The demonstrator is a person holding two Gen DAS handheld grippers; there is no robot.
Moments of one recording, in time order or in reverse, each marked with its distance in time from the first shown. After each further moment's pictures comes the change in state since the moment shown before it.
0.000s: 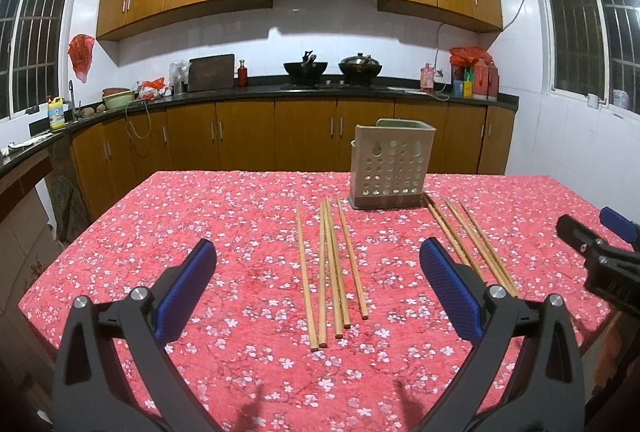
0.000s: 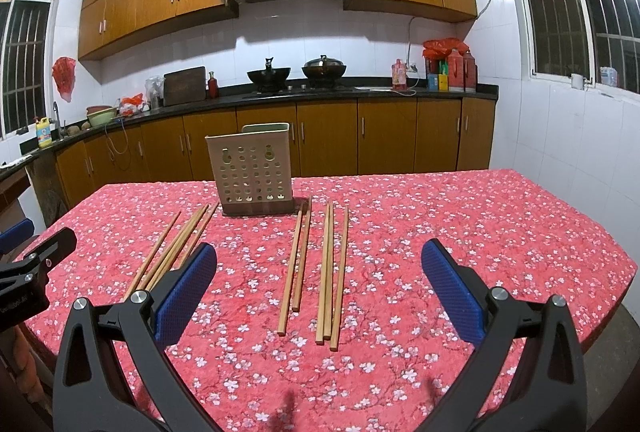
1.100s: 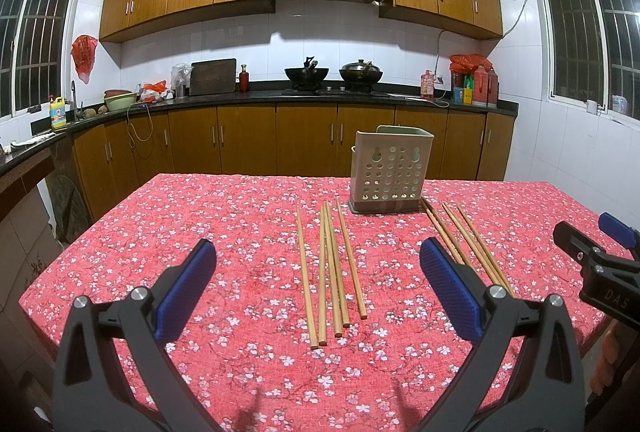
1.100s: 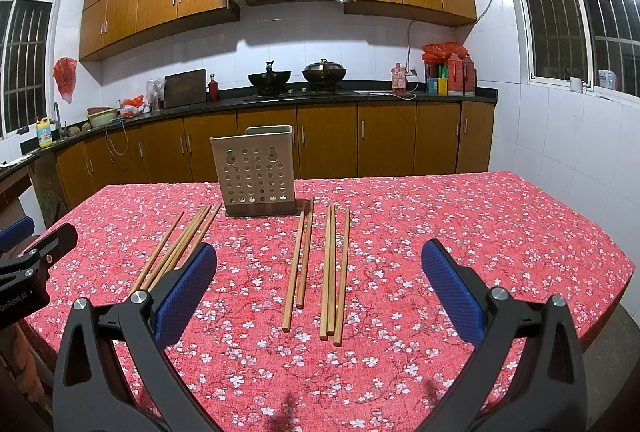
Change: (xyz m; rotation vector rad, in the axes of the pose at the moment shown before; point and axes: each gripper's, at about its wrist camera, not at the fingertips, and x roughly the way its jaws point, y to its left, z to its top) left arm -0.010 -0.004 -0.008 -0.002 -0.027 -0.013; right arm -0.014 0.008 -0.005 -0.013 -0.021 -0.003
